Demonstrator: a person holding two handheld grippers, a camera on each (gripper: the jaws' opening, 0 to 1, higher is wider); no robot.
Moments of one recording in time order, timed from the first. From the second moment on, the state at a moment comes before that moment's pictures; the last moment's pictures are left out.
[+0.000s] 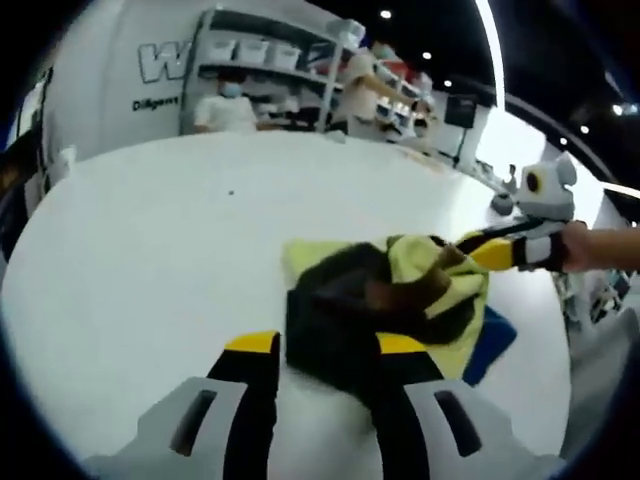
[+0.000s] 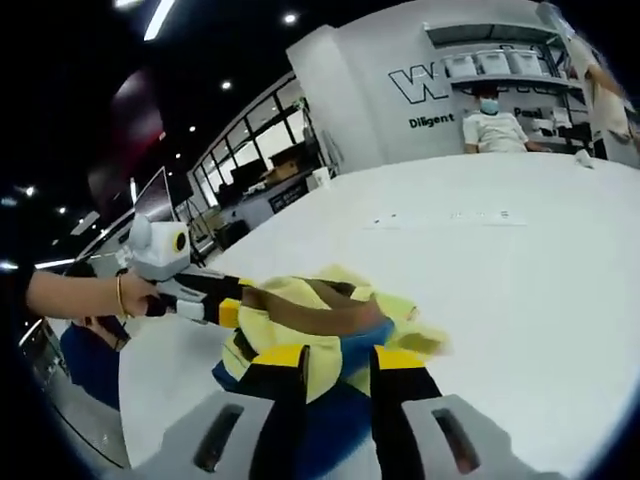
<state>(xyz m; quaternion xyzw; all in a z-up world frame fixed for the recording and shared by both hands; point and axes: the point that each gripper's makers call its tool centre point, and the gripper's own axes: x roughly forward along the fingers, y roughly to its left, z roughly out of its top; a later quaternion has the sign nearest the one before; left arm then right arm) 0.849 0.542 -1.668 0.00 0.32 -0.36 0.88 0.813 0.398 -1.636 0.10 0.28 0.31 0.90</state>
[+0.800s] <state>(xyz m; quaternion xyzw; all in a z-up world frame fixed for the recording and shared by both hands) 0.838 0.541 -1.628 0.04 0.28 -0.35 0.89 0.811 0.378 -1.608 0.07 0.27 0.30 0.91</state>
